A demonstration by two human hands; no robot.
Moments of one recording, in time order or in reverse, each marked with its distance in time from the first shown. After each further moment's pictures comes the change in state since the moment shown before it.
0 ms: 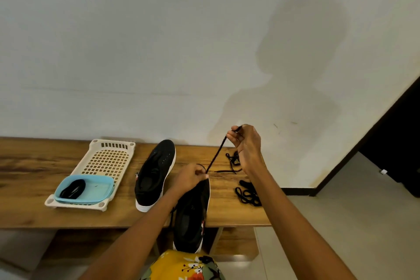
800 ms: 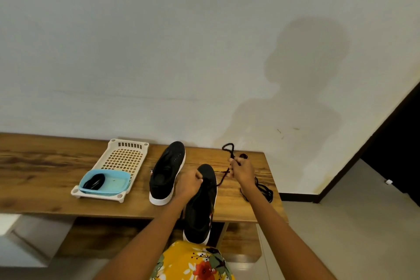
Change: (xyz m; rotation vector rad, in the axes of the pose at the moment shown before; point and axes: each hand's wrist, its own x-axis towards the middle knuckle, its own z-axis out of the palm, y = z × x) left_hand -0.046 -0.006 -0.002 -0.008 0.202 -0.245; right_hand -0.033 0.063 -0.040 -1.000 0.007 -0.010
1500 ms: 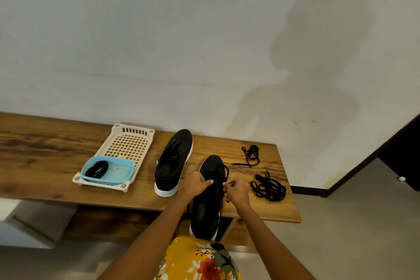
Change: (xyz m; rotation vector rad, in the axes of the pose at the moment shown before) left_hand 0.016 -0.031 0.017 0.175 -0.178 -0.113; right_hand -0.014 0.070 0.060 -0.120 -0.114 0.240
